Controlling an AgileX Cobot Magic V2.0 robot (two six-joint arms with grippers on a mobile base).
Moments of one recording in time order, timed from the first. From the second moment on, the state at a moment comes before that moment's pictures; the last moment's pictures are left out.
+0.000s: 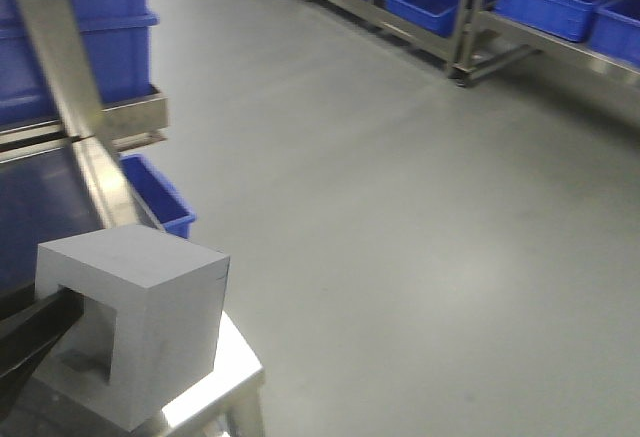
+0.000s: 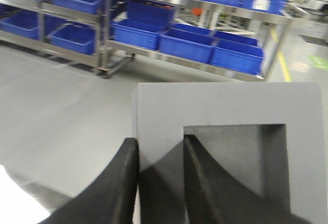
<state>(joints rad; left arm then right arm) -0.61 0.48 -0.34 0.05 0.08 -0.28 0.06 -0.01 0.03 -0.02 0.12 -0.01</state>
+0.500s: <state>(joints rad) -0.61 0.48 -0.34 0.05 0.08 -0.28 0.06 -0.01 0.03 -0.02 0.12 -0.01</state>
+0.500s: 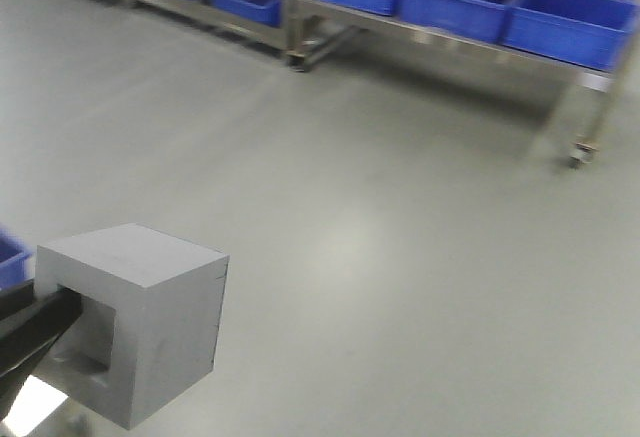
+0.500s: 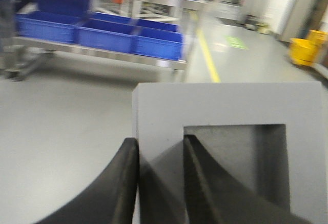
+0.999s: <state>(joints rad) -0.61 0.48 -0.34 0.05 0.08 -0.28 0.06 -0.01 0.03 -0.02 0.12 -0.01</state>
